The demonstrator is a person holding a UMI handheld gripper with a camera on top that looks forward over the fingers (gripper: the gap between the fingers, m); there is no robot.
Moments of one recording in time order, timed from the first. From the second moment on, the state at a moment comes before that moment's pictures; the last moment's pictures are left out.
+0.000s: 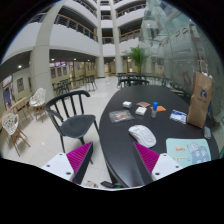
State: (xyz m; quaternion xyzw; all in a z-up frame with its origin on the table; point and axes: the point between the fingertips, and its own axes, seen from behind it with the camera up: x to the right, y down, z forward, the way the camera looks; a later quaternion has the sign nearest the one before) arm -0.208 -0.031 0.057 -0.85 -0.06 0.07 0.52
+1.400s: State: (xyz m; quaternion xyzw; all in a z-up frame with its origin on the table) arm 0.027 -0.012 0.161 -0.82 0.03 -0.02 0.57
